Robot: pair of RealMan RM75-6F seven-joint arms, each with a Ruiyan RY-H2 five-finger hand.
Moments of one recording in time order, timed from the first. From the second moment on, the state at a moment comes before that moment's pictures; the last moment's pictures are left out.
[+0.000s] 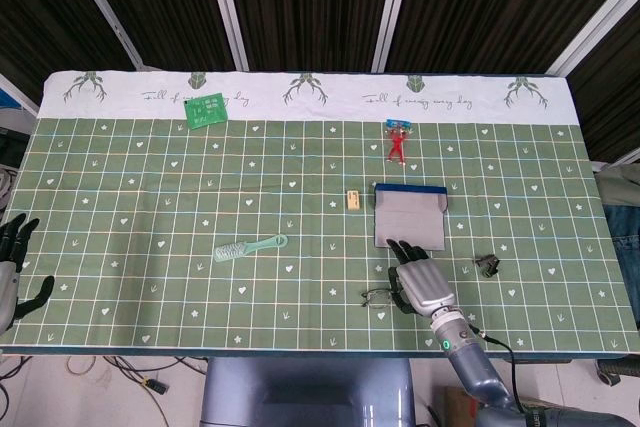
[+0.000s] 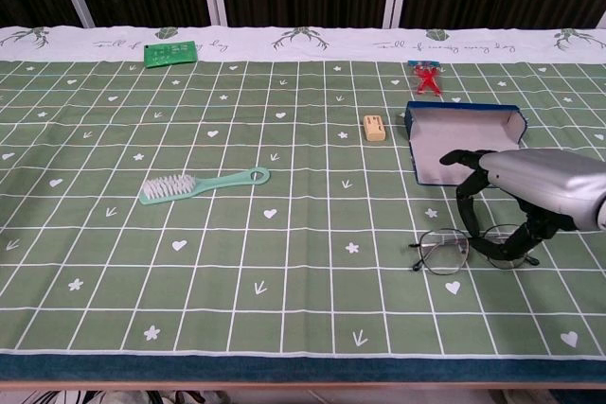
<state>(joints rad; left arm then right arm) -0.09 -1.10 -0.07 -1.69 1.38 1.45 0.10 0.53 -1.51 0.06 -1.73 -1.05 1.08 -0.56</state>
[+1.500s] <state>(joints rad) -0.09 -1.09 -0.08 -1.69 1.37 1.44 0.09 0.84 -1.53 0.28 -1.27 -0.58 0.83 -0.58</state>
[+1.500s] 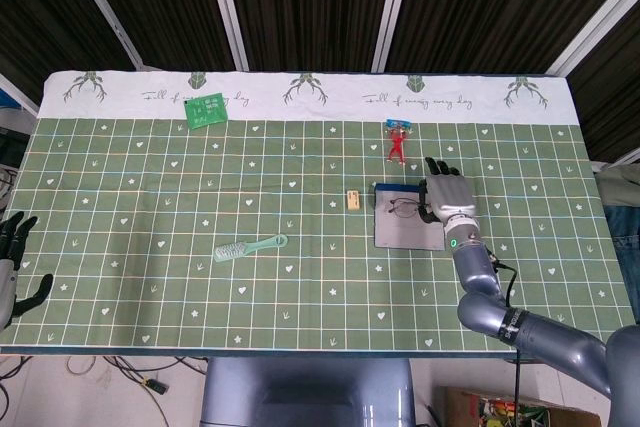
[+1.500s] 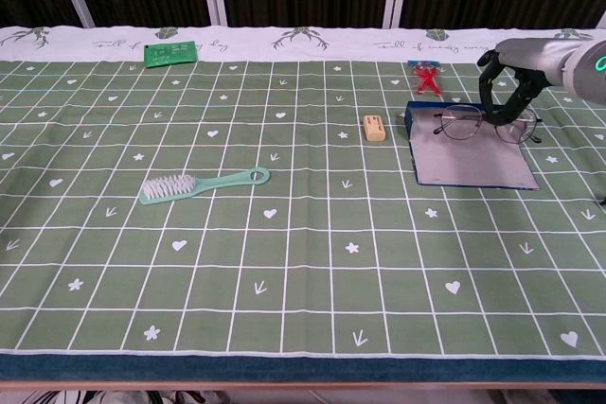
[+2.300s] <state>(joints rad) -0.09 -1.09 -0.08 -1.69 1.36 1.44 0.09 0.91 -1.60 0.26 -1.14 -0.55 0.76 -0.55</state>
